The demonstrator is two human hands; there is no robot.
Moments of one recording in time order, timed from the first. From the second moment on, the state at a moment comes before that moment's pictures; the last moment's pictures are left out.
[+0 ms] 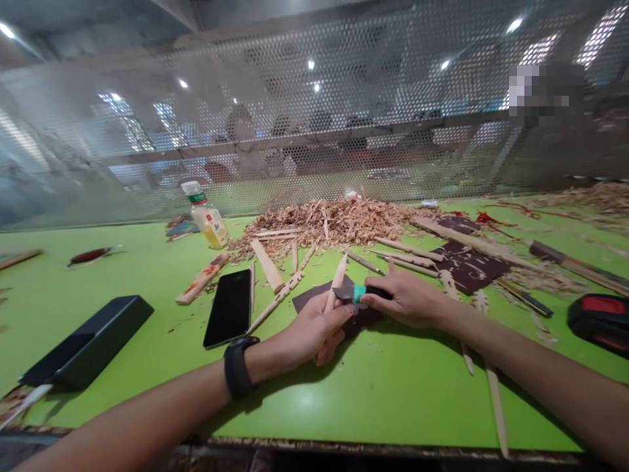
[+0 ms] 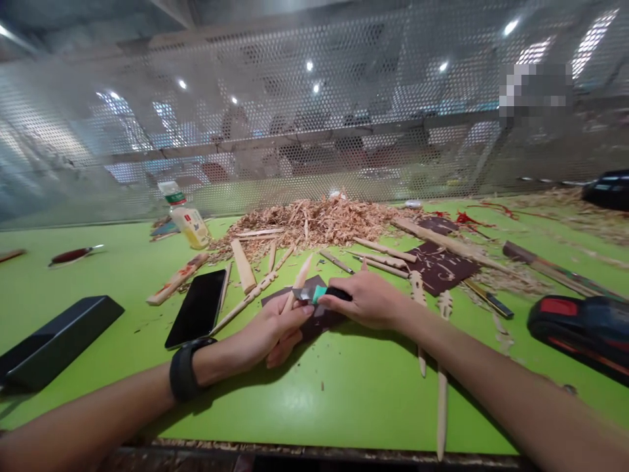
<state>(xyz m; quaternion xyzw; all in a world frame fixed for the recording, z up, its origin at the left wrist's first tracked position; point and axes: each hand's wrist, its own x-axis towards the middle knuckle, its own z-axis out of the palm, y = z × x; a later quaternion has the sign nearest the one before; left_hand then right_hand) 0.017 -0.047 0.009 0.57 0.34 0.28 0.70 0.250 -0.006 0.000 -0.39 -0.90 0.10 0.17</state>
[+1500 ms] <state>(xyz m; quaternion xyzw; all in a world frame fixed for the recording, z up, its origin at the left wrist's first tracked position) 0.009 -0.030 0.012 0.51 0.33 0.25 0.76 0.248 0.016 0.005 -0.43 -0.89 0.04 0.16</state>
